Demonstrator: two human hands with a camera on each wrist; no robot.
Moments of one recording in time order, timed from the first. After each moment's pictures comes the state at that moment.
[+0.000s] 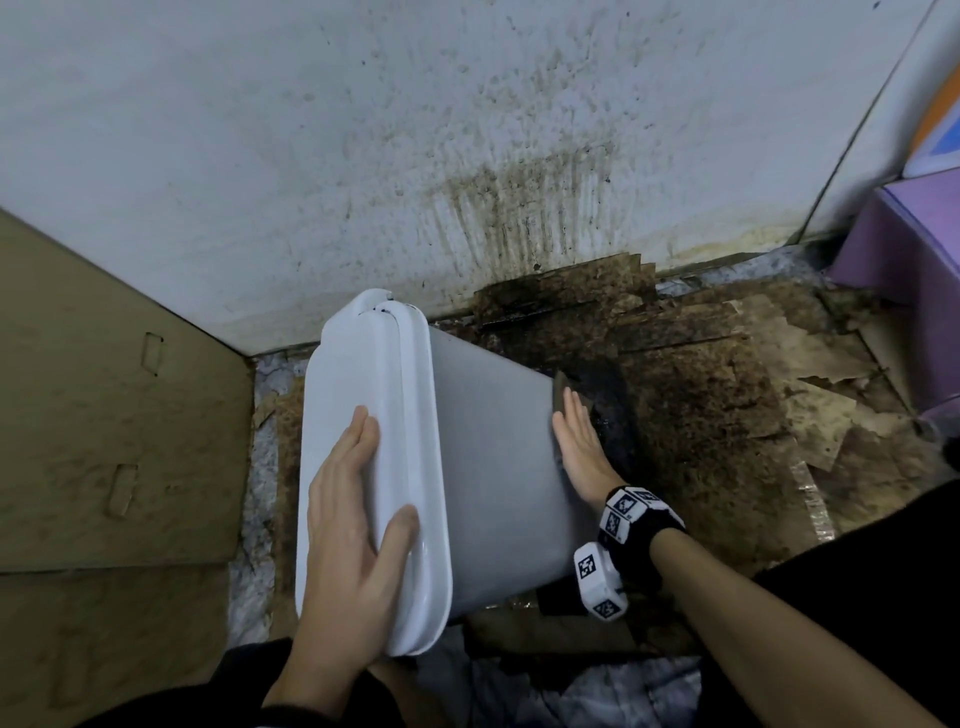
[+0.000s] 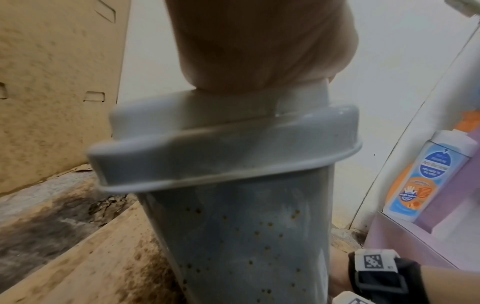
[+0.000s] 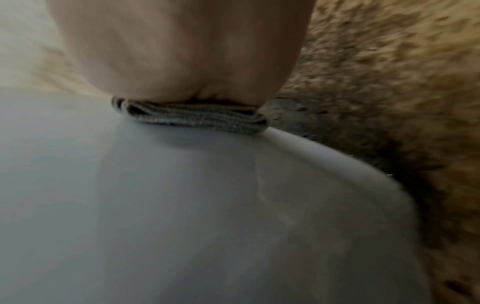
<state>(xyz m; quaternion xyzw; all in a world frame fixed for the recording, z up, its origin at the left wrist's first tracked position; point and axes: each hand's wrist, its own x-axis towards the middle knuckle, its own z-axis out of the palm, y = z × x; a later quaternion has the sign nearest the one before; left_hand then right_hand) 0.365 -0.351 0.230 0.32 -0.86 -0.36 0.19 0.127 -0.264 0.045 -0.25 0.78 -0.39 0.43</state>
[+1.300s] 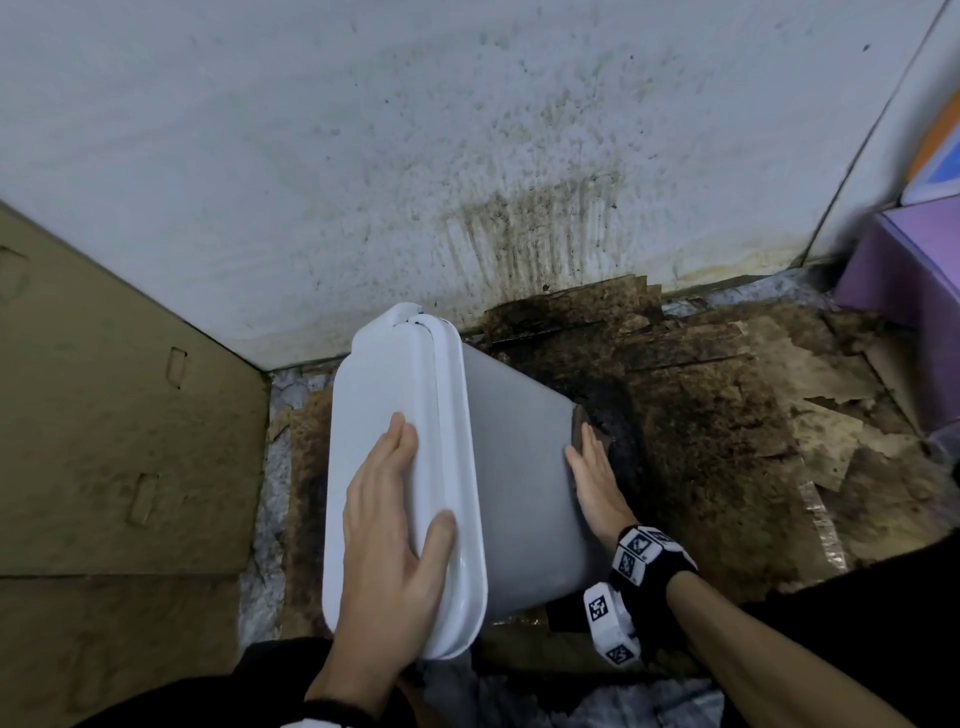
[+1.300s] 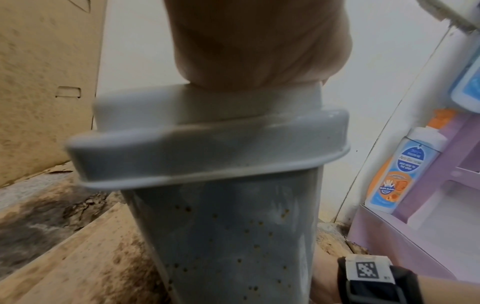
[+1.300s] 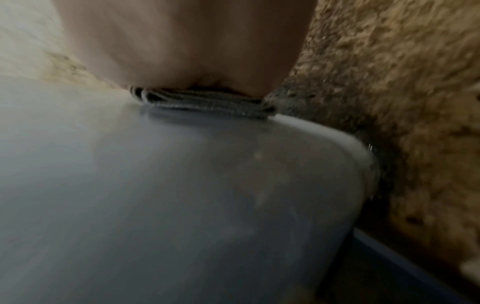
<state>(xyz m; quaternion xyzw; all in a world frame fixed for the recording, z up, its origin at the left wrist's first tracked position) 0.351 -0.341 0.235 0.32 -0.88 -0.32 0.18 0.145 -0.248 0.049 -0.16 0.77 -0.44 0.43</state>
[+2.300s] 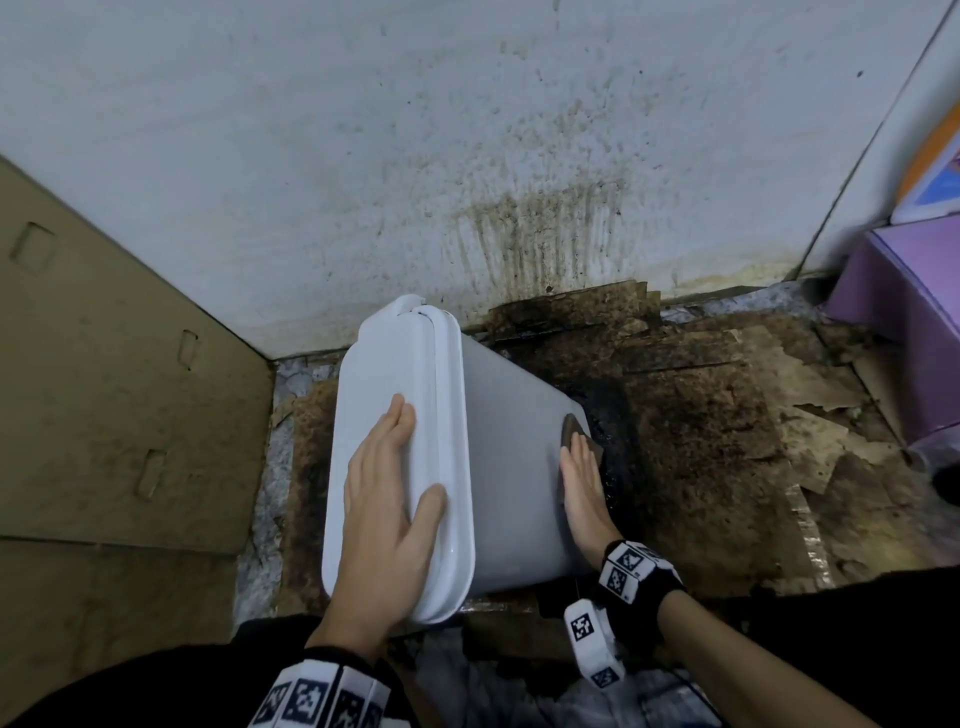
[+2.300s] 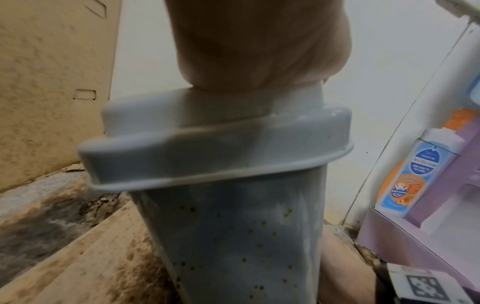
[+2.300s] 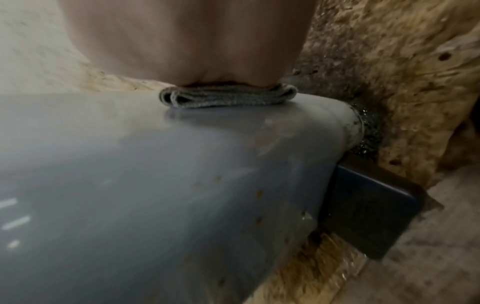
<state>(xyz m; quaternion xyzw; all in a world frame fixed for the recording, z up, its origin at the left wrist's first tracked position) 0.359 -0.348 0.229 0.32 -0.87 -0.32 0.19 0.179 -0.244 0.065 -0.12 0.75 -0.48 0.43</state>
